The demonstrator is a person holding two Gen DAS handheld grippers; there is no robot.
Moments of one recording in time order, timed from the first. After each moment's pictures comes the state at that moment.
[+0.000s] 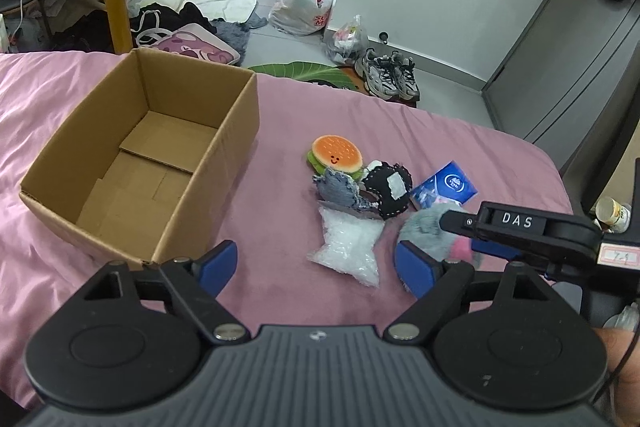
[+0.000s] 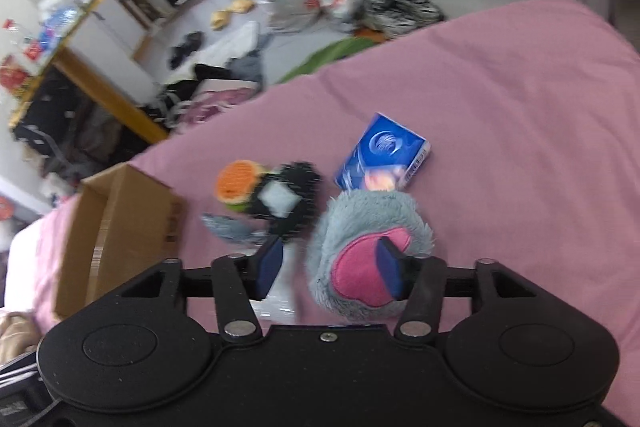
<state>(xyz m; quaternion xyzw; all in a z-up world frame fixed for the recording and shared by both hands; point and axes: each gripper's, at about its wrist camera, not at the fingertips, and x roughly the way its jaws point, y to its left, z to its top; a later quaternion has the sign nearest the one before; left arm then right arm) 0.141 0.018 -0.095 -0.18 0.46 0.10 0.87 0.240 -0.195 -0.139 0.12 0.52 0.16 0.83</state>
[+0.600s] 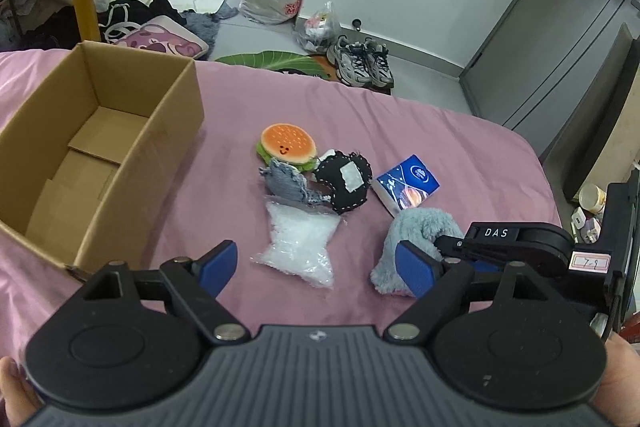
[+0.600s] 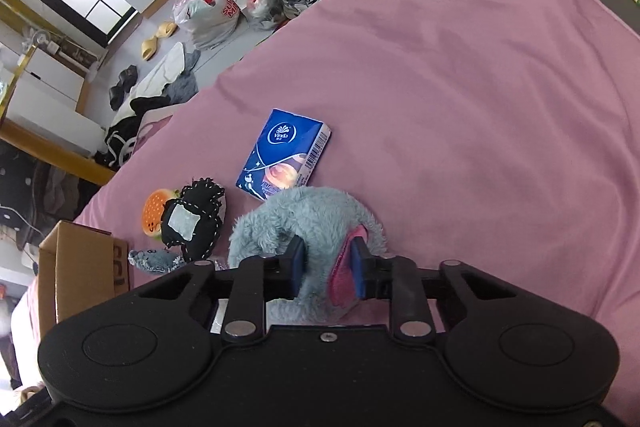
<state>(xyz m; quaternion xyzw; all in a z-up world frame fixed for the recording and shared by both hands) 0.166 -0.010 -0.111 -0.18 0.46 0.06 0.86 0.249 -0.236 -0.174 0.20 0.55 0.07 0.81</state>
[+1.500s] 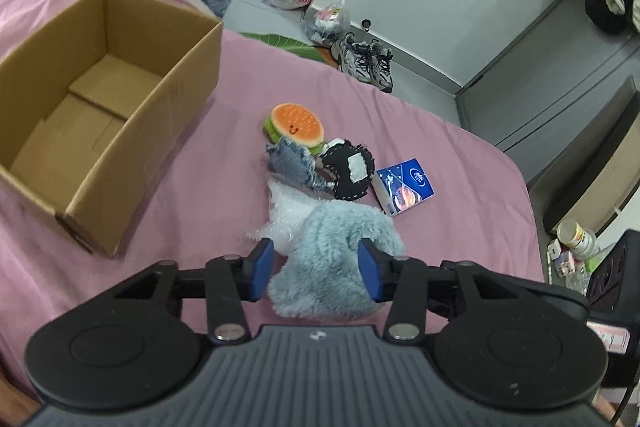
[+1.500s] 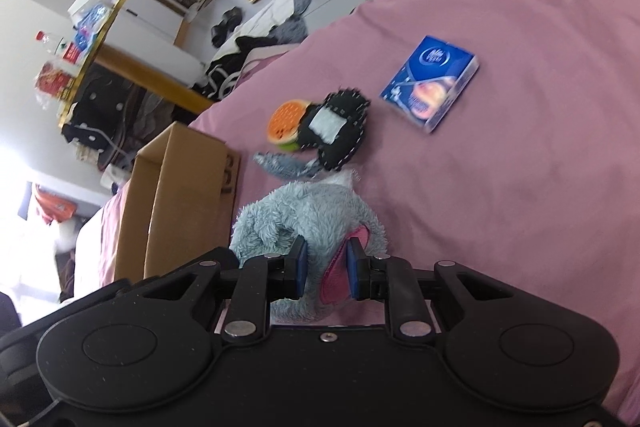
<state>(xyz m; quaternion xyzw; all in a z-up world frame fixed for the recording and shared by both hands) 0.152 0.011 -0.125 -0.28 0.46 0.07 0.84 0.214 -0.199 -0.151 0.20 0.56 0.24 0.76</state>
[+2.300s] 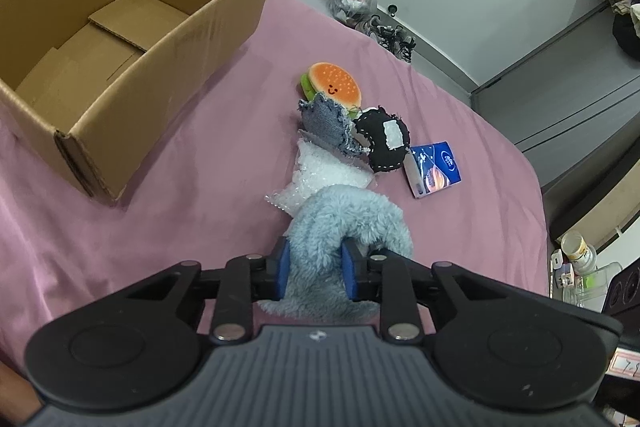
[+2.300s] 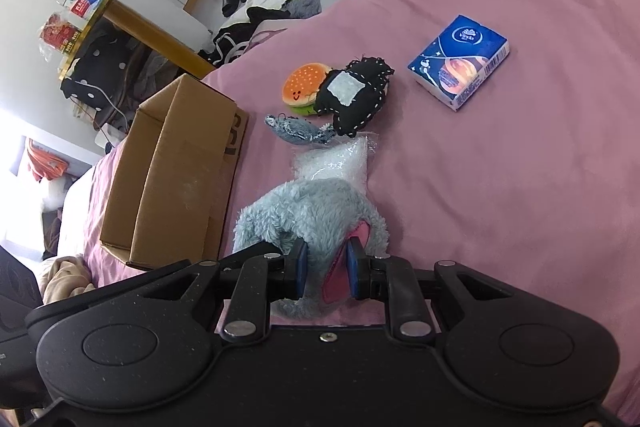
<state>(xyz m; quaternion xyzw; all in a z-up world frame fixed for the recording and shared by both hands) 0.143 0.019 -0.160 -0.33 0.48 0.09 0.81 0.201 -0.180 -0.151 0.15 0.57 0.27 0.76</state>
